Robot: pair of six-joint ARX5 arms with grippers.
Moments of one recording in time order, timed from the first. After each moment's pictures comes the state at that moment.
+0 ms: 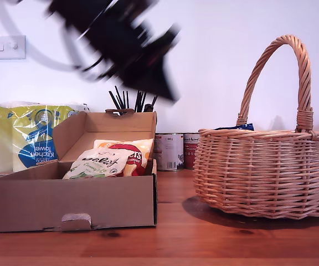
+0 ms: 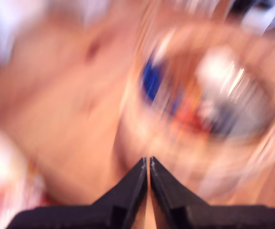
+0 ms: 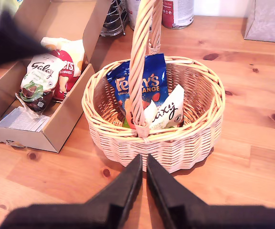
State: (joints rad) left arm -0.64 1.59 1.06 -0.11 0.25 0.12; right arm 0.39 0.33 0.68 -0.82 0.03 0.11
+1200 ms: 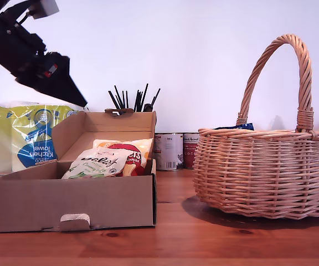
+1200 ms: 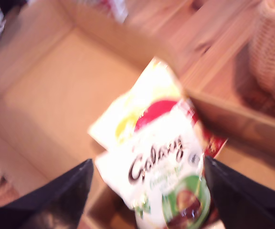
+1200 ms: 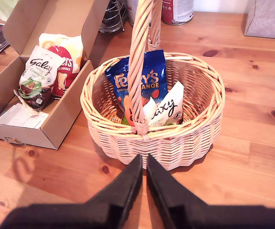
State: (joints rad) left arm -0.25 1.40 0.93 -0.10 0.37 0.50; right arm 0.39 0.33 0.68 -0.83 0.03 0.11
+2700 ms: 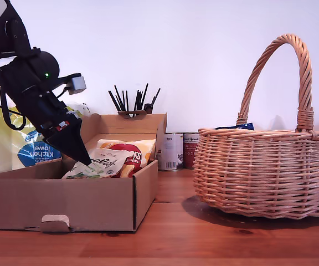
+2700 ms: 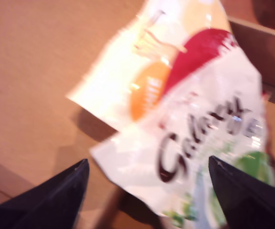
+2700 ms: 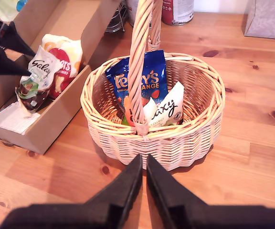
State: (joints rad) left arm -0.21 1.97 1.43 -0.59 0.49 0.74; right arm 0.39 0.33 0.68 -0.83 0.03 0.11
